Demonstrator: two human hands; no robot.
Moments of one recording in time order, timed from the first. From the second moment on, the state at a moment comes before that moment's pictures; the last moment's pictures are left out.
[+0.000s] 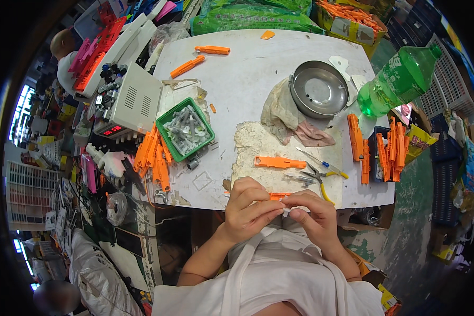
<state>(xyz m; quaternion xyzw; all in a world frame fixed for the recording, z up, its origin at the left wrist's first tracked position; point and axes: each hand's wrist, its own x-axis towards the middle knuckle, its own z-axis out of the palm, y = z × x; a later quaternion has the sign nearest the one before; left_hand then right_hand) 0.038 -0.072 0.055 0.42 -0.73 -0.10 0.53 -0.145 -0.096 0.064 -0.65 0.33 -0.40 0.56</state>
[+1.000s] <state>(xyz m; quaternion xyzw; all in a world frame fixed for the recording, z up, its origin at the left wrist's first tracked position) 0.038 -0.071 0.049 0.44 -0.73 -0.03 0.52 -0.136 -0.093 0.060 -0.72 0.35 -0.47 0.36</state>
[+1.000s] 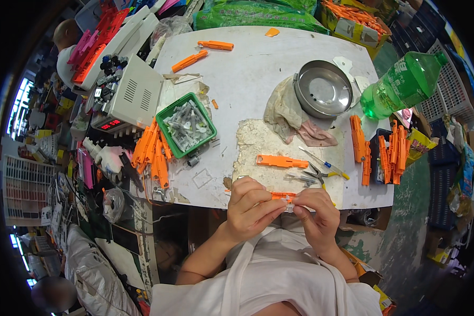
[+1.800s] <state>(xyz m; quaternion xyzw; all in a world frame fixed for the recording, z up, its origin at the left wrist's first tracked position) 0.045 -0.031 -0.021 0.54 -0.77 -0.06 0.34 -0.128 -0.108 0.000 -0.85 0.37 -0.32 0.20</state>
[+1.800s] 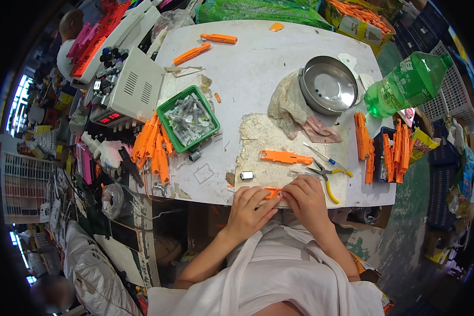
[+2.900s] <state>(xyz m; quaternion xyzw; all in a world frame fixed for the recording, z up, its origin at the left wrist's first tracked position) 0.042 -0.034 -0.026 0.55 -0.78 -0.03 0.30 -0.165 -0.123 0.012 -0.77 0.49 -0.34 0.20</state>
